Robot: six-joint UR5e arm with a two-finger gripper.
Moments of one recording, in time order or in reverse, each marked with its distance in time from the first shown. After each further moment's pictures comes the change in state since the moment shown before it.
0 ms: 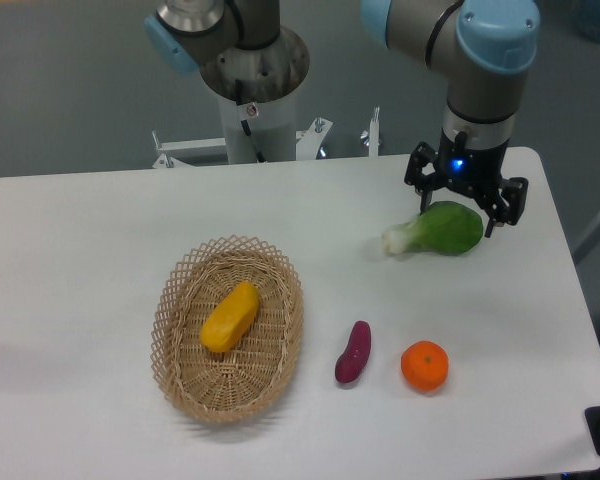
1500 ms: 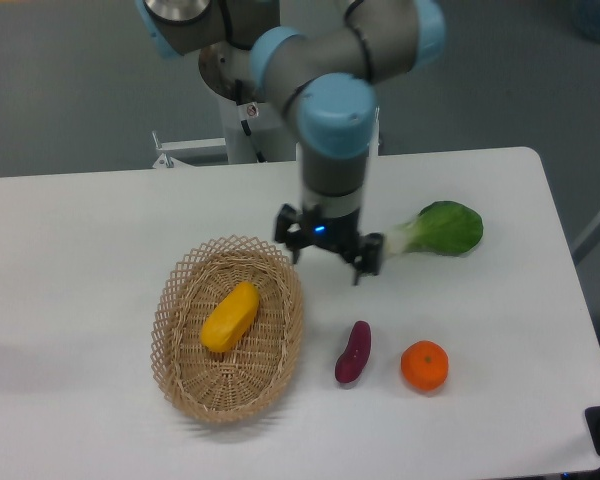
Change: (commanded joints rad) arm -0.393 -0.018 -0.184 0.126 -0.003 -0.497
